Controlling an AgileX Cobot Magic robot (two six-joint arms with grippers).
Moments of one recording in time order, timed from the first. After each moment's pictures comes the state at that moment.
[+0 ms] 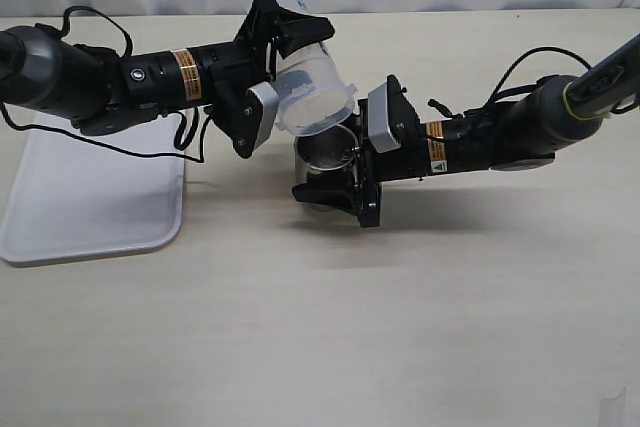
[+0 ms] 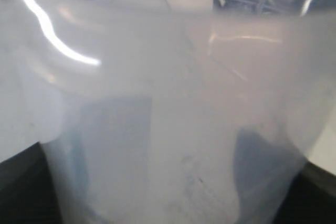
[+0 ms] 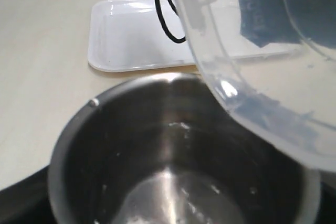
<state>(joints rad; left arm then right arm) -0.35 2.17 -1.15 0.91 -0.93 1.27 0.20 2.32 -1.17 -1.43 -1.15 0.46</state>
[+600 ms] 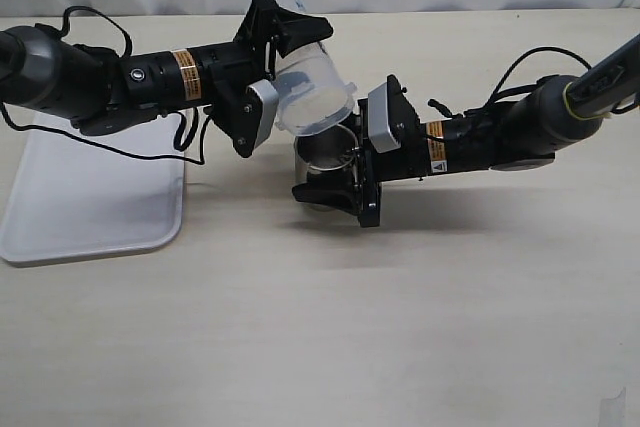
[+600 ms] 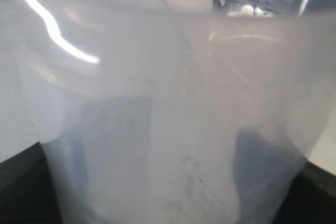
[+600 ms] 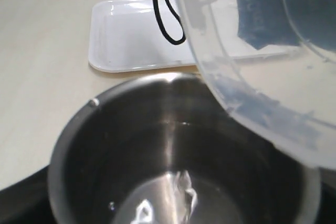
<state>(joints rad) -0.35 2.17 -1.15 0.91 -0.93 1.25 0.20 2.32 -1.17 -1.43 -1.15 0.46</state>
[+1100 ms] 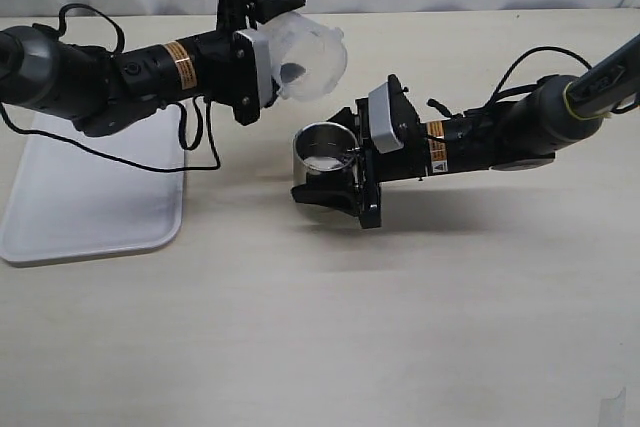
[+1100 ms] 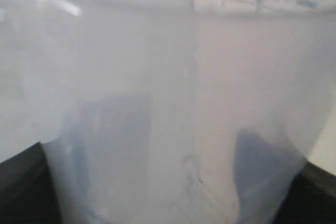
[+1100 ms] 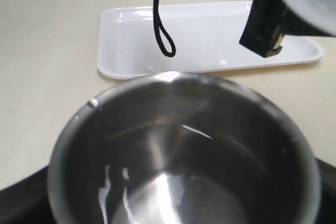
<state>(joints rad) -0.35 2.17 -1.15 0.72 -0.90 0.90 0.20 2.32 -1.17 -1.44 -1.17 0.46</state>
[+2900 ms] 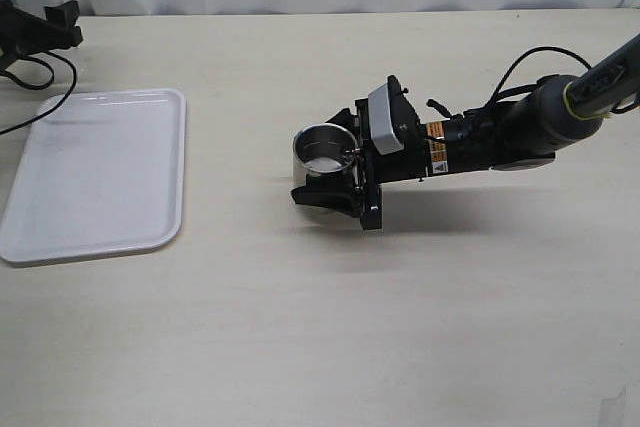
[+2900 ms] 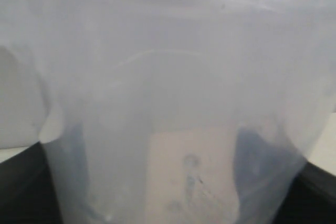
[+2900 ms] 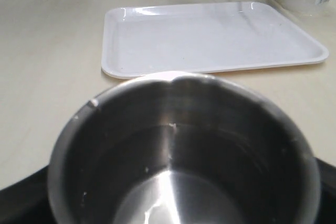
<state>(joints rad) 0.20 2.41 -1.40 0.49 -0.78 -0.29 0.20 2.32 -1.17 -1.45 -1.18 0.45</state>
